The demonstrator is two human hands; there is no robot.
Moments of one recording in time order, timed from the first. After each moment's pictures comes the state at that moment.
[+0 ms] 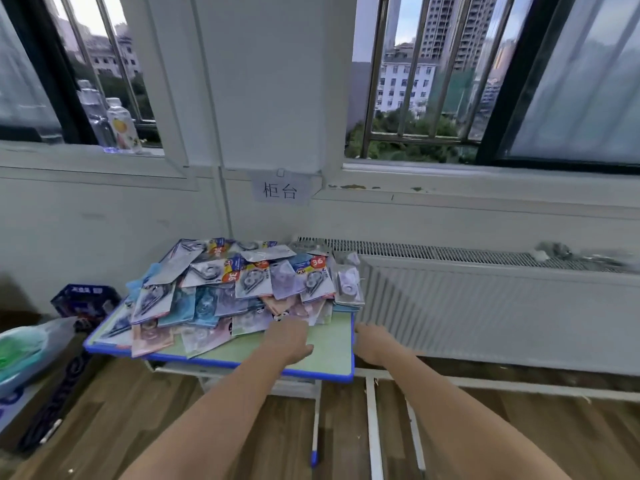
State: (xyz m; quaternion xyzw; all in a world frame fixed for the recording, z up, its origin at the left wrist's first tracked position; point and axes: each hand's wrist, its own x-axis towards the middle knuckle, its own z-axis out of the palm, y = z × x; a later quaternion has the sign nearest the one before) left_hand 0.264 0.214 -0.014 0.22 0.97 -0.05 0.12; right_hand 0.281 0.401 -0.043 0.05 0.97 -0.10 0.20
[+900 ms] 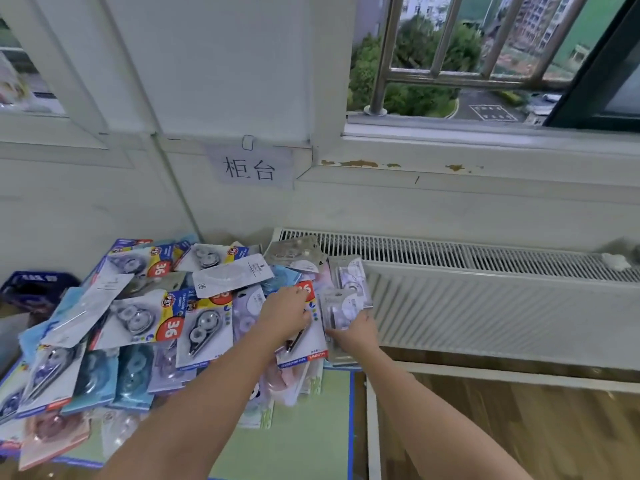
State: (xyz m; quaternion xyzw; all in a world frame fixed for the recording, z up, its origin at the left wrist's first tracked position) left_hand 0.005 0.293 -0.062 0.20 0.97 0.04 0.12; right_hand 0.055 0.437 -0.106 0.27 0.88 -0.34 0.19
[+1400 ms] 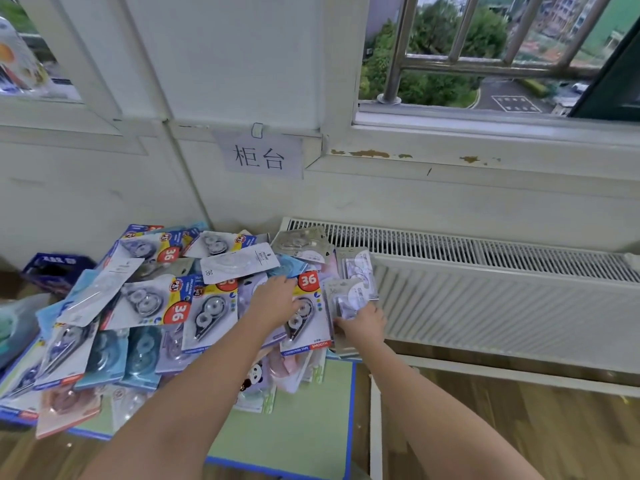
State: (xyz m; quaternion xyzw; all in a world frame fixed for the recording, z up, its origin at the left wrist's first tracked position) left_hand -0.002 0.272 -0.073 0.15 0.98 0.03 0.13; right_hand 0.055 0.442 -0.118 0.30 0.88 -0.35 0.15
